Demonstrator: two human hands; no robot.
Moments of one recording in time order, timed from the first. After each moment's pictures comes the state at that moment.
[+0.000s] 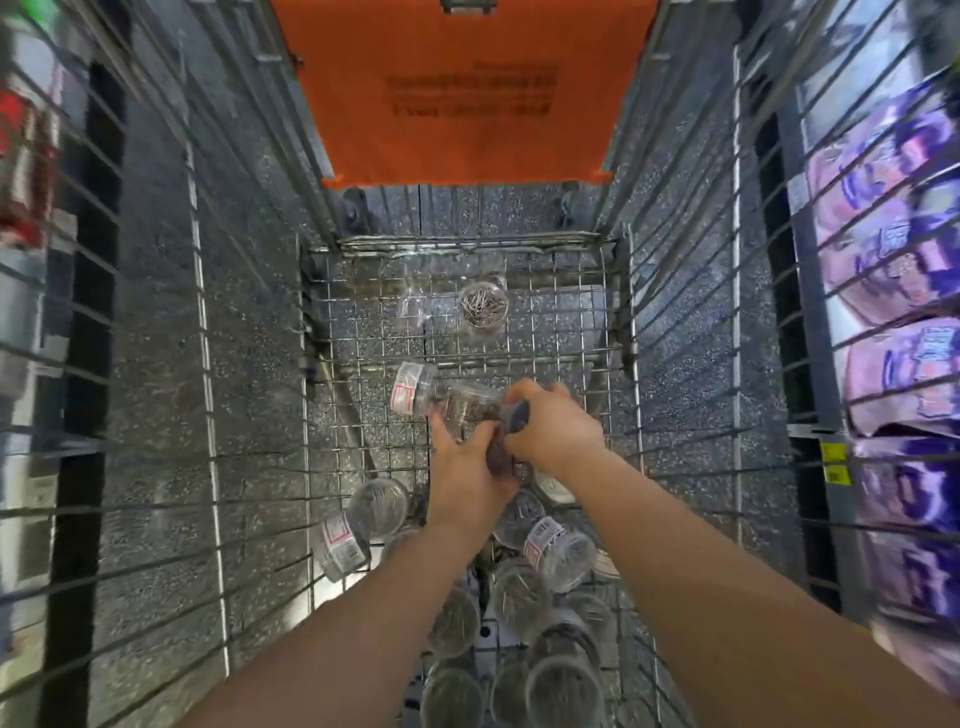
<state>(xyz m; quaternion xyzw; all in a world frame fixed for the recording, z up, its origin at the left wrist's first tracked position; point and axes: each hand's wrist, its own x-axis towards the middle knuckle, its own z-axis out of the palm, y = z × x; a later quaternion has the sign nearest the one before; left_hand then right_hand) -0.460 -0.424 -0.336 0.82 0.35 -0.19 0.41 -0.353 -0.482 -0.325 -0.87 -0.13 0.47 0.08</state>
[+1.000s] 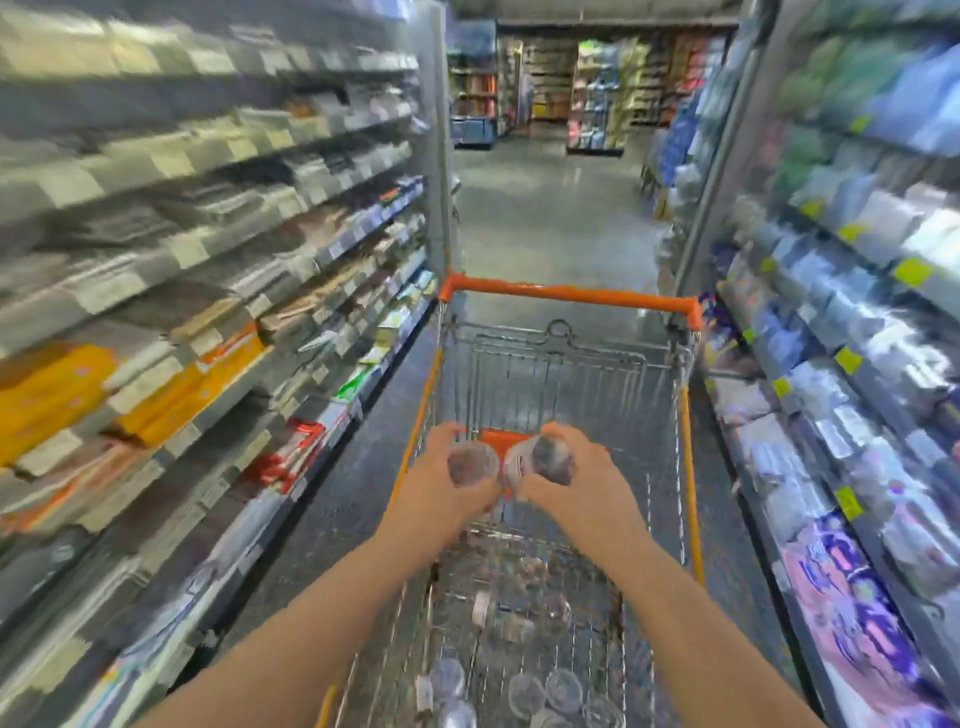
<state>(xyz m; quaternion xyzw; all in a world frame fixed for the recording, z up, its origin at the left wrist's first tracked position) -0.545 -0.392 0.082 0.81 0.32 0.18 0.46 -0.435 -0.515 0.095 -0.82 -0.35 0.16 0.43</state>
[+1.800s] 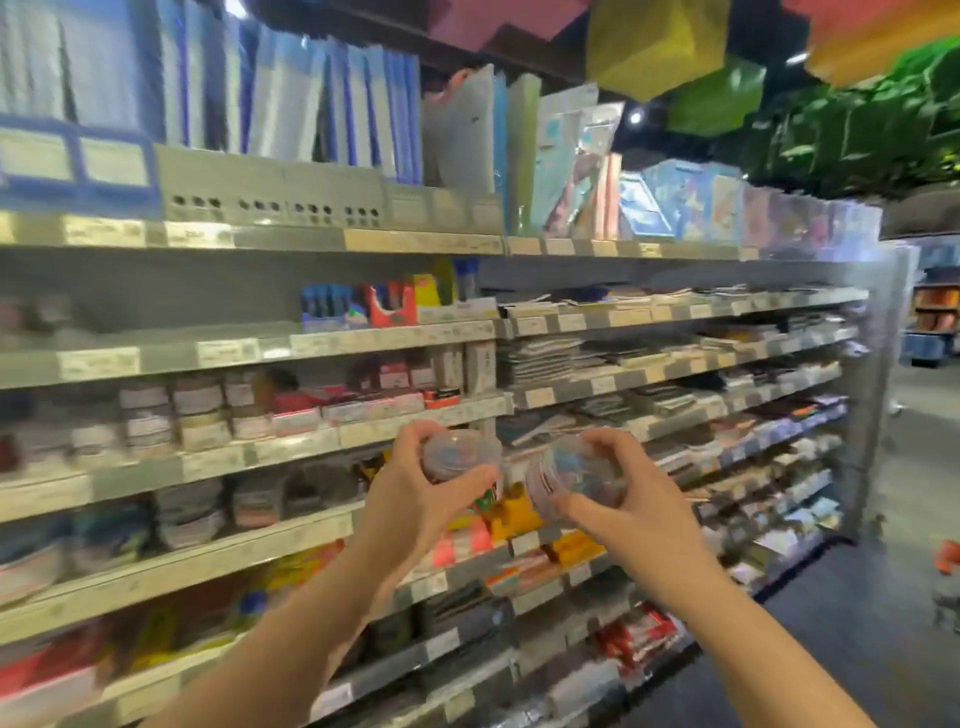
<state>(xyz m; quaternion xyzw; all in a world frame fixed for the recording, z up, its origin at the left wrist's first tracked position) -0.952 -0.366 0.304 0.63 0.51 0.54 0.23 -0.762 -0.384 0.303 -0.48 -0.68 0.21 0.51</state>
